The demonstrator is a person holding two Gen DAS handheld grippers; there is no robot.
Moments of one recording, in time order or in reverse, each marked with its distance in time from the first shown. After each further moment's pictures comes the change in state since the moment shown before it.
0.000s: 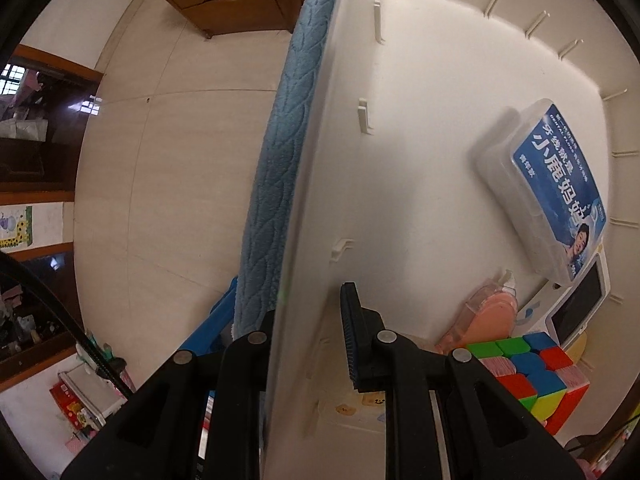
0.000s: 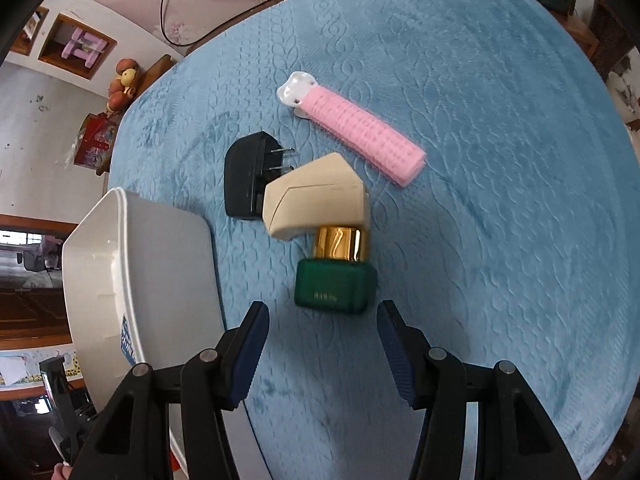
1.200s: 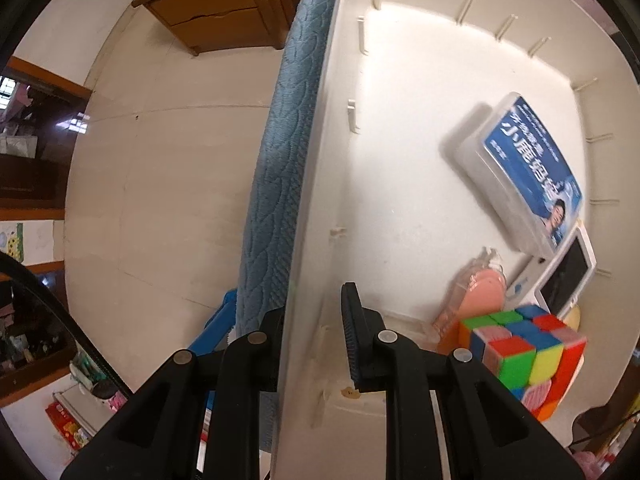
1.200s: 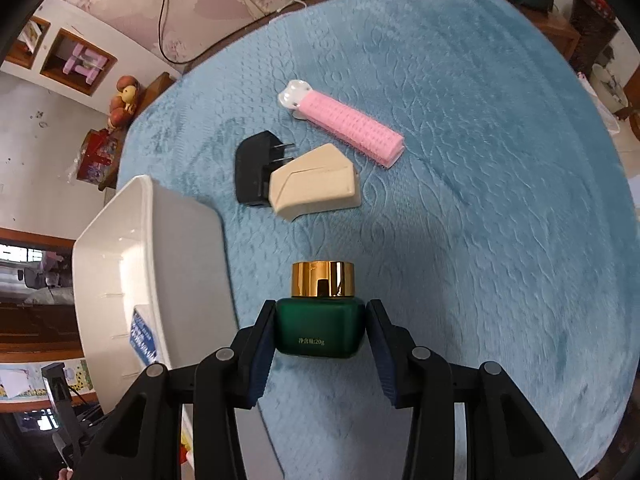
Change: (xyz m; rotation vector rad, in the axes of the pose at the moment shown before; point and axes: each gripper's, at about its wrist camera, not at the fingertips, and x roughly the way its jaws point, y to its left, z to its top) left arm -0.016 0.010 -0.007 0.053 -0.070 -0.062; right arm -0.037 0.005 -0.039 0.047 -0.082 -0.003
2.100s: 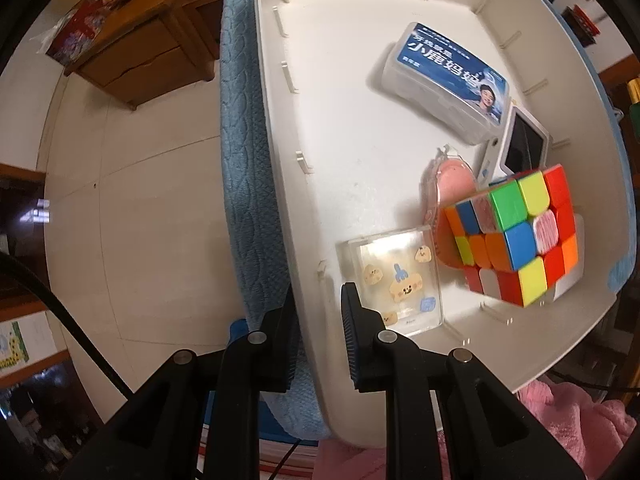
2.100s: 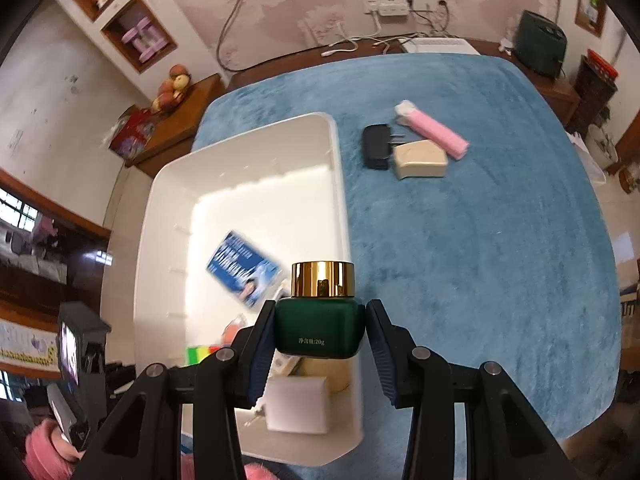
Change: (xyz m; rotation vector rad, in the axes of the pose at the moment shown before) left arm -0.011 0.009 -0.038 0.333 -0.055 -0.088; right arm -0.055 0.120 -0.114 -0.171 -0.149 -0.056
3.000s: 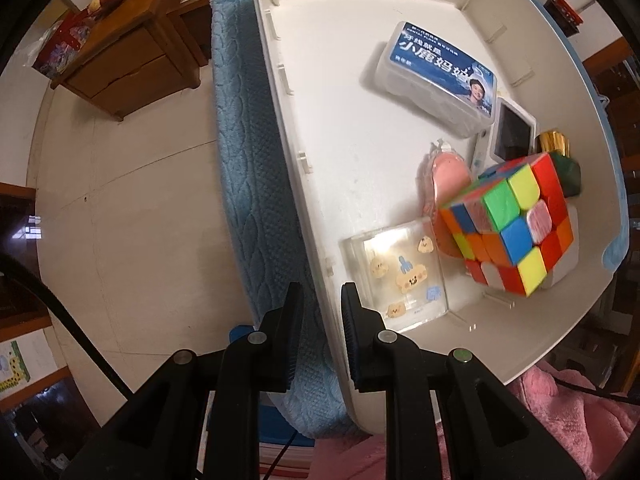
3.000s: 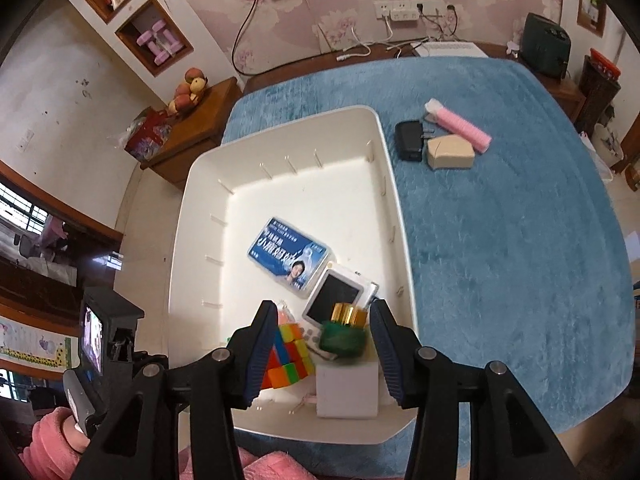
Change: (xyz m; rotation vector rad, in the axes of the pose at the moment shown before) left arm -0.003 0.011 -0.001 0.046 -0.006 -0.035; right arm -0.015 0.026 -0.013 0.016 -0.041 0.034
